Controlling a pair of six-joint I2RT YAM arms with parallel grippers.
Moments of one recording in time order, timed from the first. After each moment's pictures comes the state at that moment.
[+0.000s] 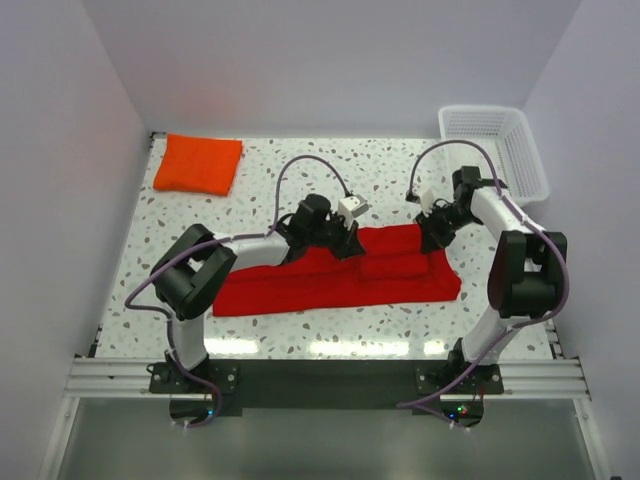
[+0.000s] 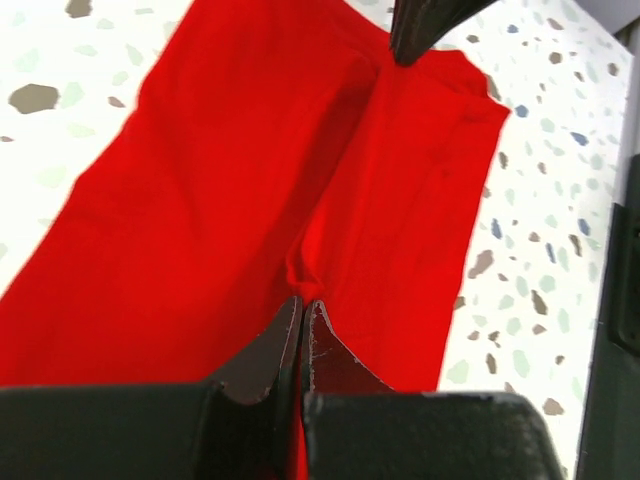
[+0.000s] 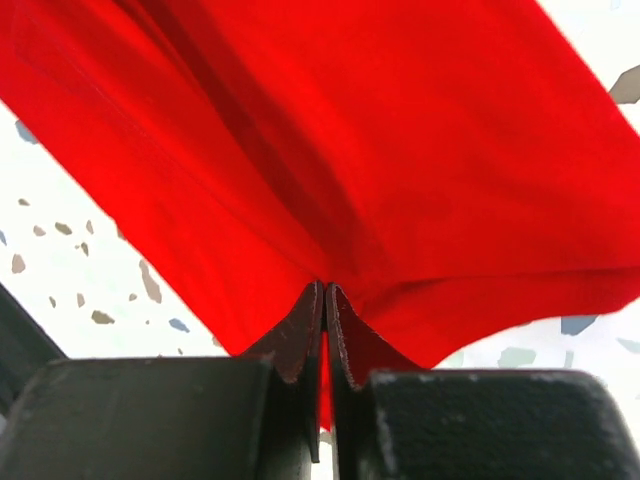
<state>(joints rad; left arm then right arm) -0.73 1.88 1.08 0.29 0.51 -0.16 -0.04 1.73 1.25 -0.98 -0.53 -0.85</state>
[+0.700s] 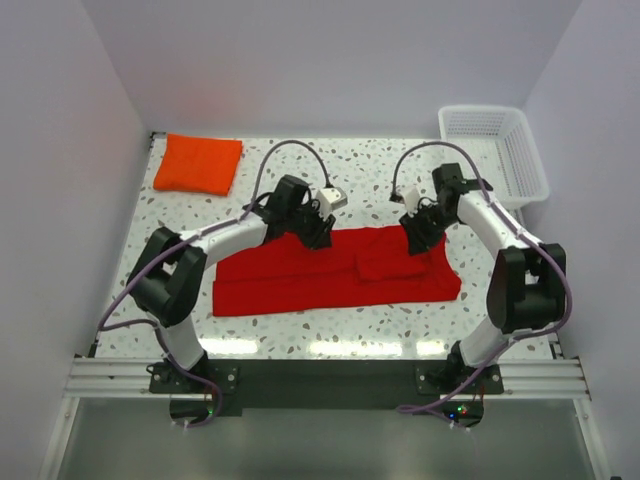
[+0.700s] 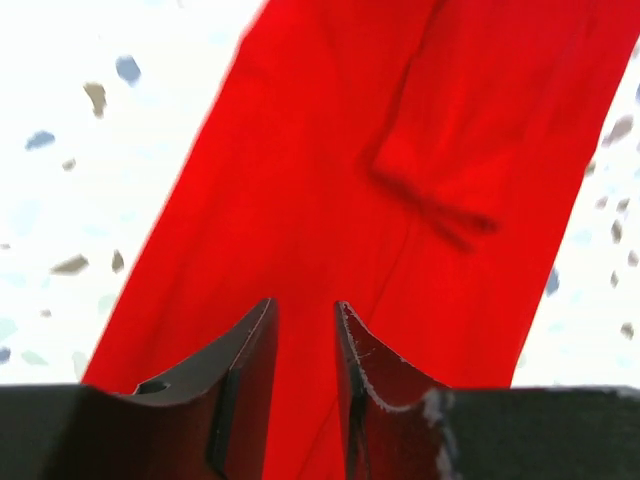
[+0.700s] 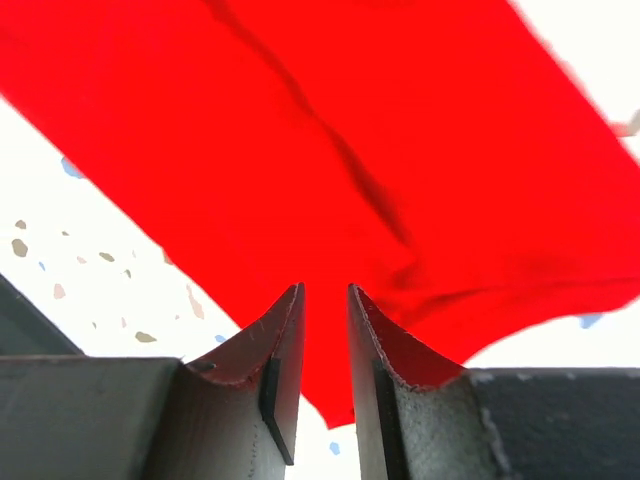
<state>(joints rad) -0.59 1.77 1.15 -0.13 0.46 0.14 0.08 1.64 1.25 -0.95 -0.44 -0.67</state>
